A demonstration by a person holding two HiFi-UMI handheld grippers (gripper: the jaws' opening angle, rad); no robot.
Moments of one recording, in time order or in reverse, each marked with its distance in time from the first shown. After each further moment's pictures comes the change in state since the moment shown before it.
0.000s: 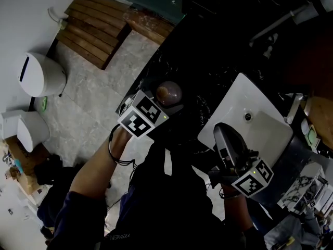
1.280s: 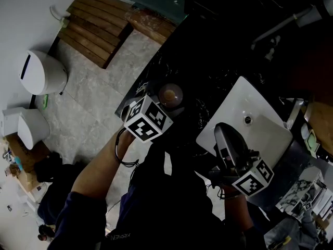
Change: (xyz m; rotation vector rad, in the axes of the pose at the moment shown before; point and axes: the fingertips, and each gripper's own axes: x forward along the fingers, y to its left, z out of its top) left arm 0.014 -0.001 -0.002 0.089 0.049 0.048; right arm 0.006 -0.009 0.007 0.009 0.012 0.014
